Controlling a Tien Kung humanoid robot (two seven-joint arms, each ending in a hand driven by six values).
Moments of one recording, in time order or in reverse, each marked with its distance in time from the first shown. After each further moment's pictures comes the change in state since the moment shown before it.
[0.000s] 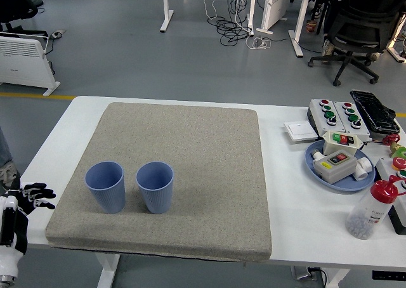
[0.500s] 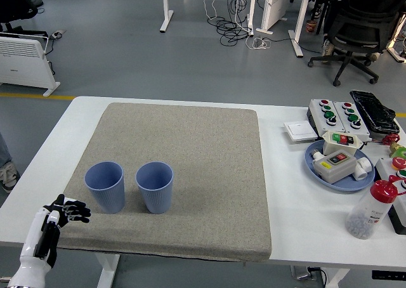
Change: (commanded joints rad) left arm -0.037 0.008 0.136 0.066 0.147 -0.012 0.044; right arm -0.003 0.000 -0.006 0.001 0.012 0.000 0.003
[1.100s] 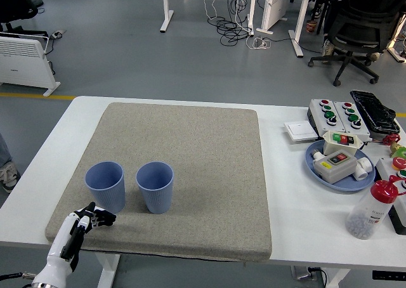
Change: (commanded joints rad) left arm -0.082 -0.021 0.073 0.093 0.035 -0.029 0.056; right arm -0.013 0.002 0.008 0.001 -0.014 -0.001 -0.004
